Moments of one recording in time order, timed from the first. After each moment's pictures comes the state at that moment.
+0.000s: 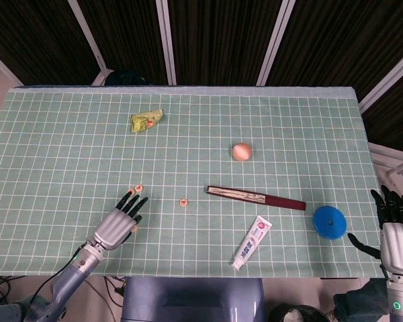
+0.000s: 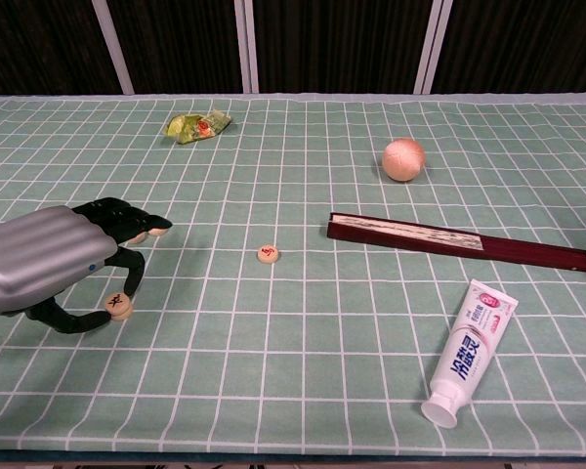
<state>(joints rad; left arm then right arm) -0.51 -1.57 0.07 -1.45 1.50 1.11 0.56 0.02 -1.20 0.13 -1.63 -1.46 1.60 -0.13</state>
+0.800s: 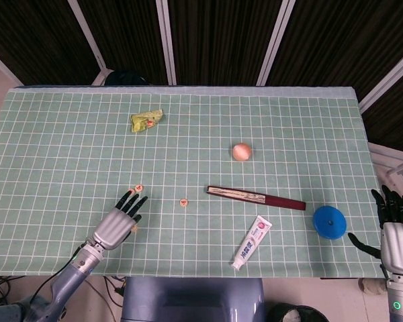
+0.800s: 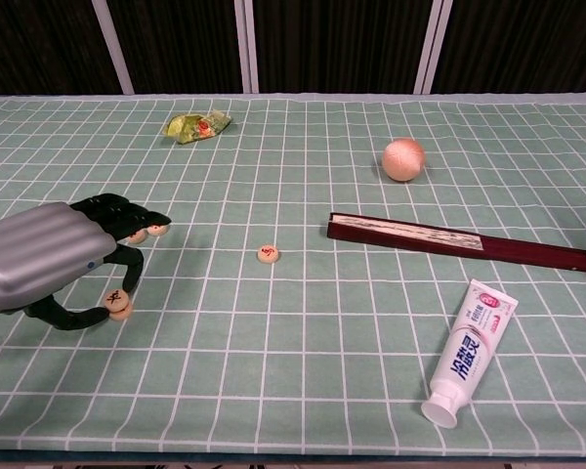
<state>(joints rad) -0.50 -1.56 0.06 -1.45 1.51 1.11 0.58 0.02 -1.20 0.13 -1.63 -1.46 1.60 -0.13</state>
